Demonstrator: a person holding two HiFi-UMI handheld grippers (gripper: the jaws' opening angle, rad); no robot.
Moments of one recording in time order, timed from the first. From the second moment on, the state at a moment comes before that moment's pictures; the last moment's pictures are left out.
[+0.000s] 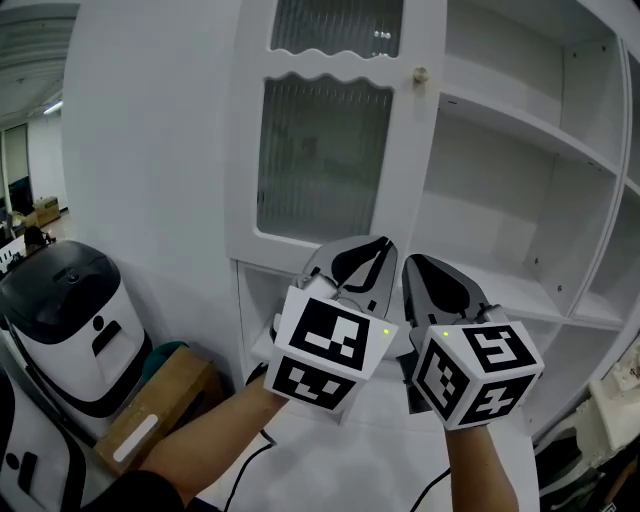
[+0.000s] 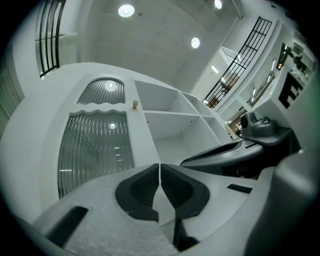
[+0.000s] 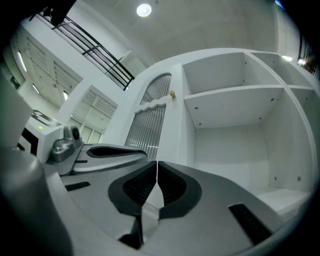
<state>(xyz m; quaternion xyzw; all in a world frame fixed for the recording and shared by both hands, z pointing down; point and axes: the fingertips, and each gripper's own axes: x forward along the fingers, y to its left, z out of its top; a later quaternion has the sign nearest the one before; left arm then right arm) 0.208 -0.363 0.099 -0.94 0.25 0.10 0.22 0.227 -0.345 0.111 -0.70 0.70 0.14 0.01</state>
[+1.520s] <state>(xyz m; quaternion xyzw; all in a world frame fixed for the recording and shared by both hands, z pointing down) 0.231 -0.377 -0.047 -0.84 0.38 0.15 0.34 0.243 -0.346 0.006 -0.57 0.79 0.24 0.05</state>
